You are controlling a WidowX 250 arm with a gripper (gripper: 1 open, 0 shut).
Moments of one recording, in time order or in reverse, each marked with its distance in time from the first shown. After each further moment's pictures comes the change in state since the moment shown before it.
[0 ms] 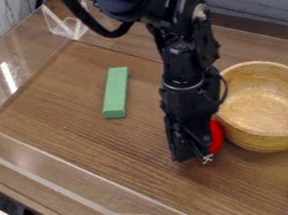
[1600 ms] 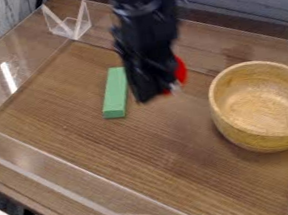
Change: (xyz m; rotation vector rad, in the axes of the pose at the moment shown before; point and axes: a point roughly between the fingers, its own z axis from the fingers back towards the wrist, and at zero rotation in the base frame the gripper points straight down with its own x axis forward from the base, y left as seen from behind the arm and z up) arm -0.029 0.038 0.084 0.060 -0.081 0.255
